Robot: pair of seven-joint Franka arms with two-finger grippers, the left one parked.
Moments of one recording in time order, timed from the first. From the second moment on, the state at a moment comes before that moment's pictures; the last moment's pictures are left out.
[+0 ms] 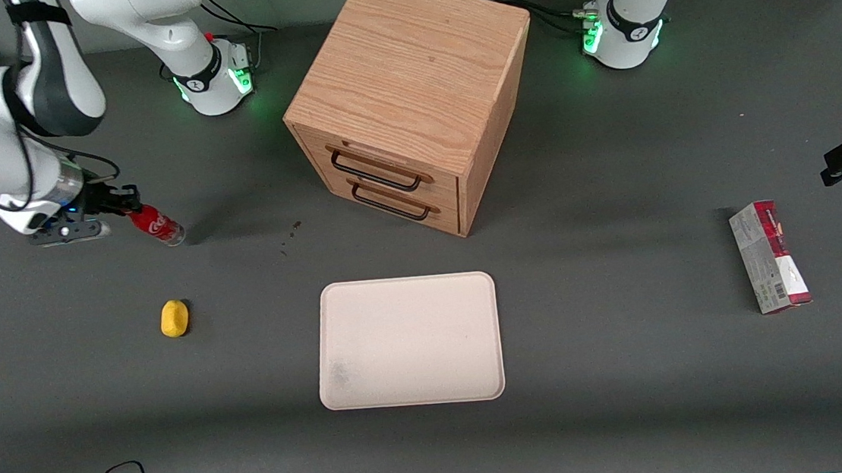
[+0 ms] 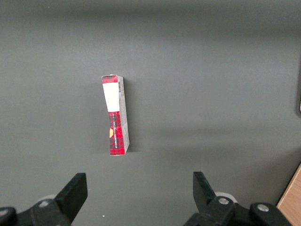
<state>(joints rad) 0.05 -0.19 -0.16 -2.32 -0.08 1.97 -0.10</state>
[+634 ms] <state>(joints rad) 0.07 -0.20 -0.16 -1.87 -0.07 1.55 -0.14</state>
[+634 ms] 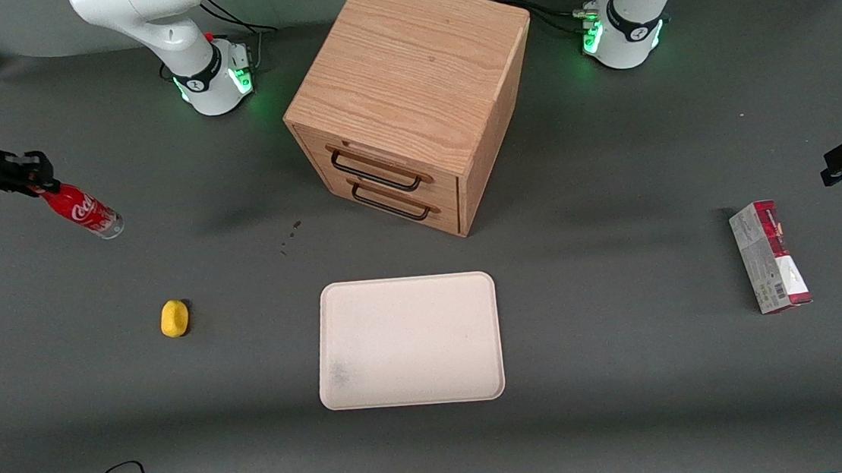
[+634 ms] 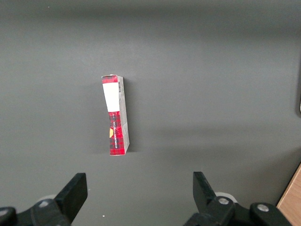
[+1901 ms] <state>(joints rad) 0.21 0.57 0.06 -0.85 -0.03 1.48 -0.16</state>
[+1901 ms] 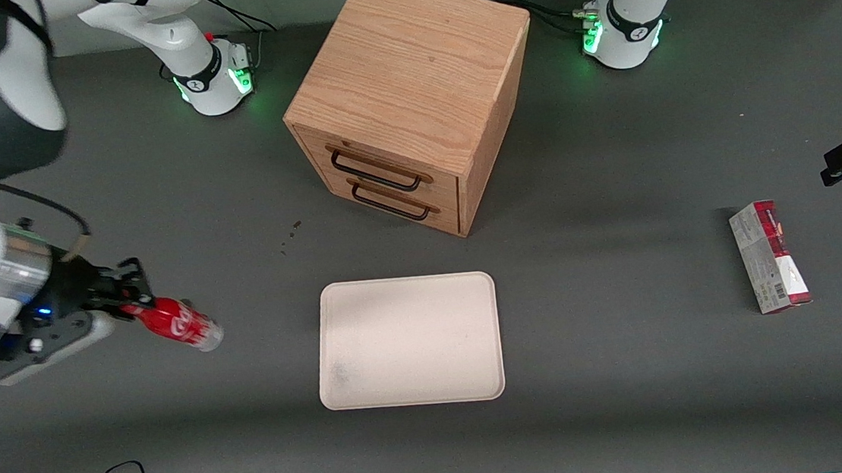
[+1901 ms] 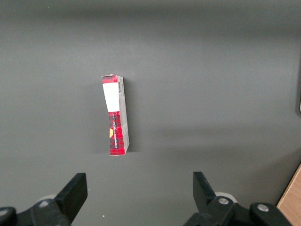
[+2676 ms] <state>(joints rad) 0.40 0.70 0.11 -0.78 -0.12 1.57 -0.02</state>
